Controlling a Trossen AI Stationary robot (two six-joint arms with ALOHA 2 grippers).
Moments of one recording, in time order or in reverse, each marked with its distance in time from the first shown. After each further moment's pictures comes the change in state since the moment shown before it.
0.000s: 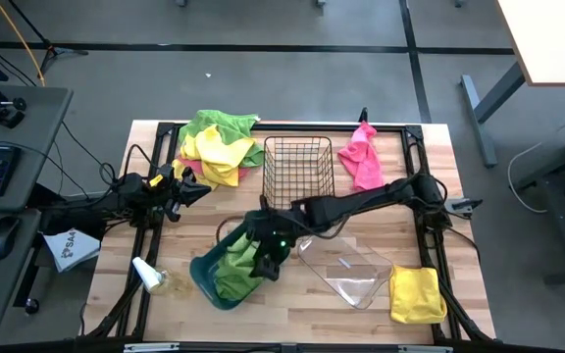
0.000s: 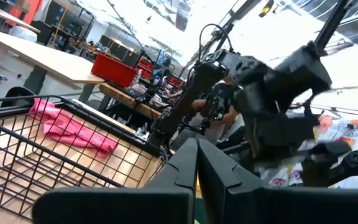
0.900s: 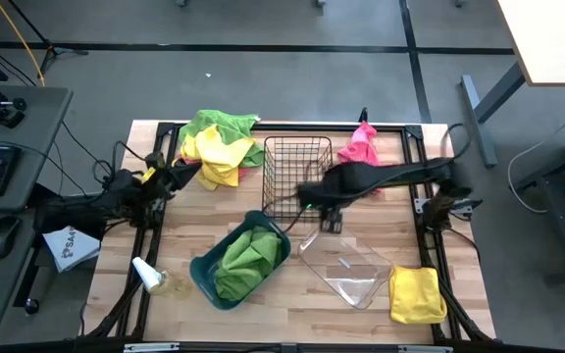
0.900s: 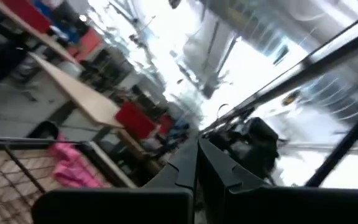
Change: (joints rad) left arm 0.000 0.121 0.070 0.191 -0.289 -0.209; right arm -0.122 -0.274 -0.118 -0.941 0.590 -0.412
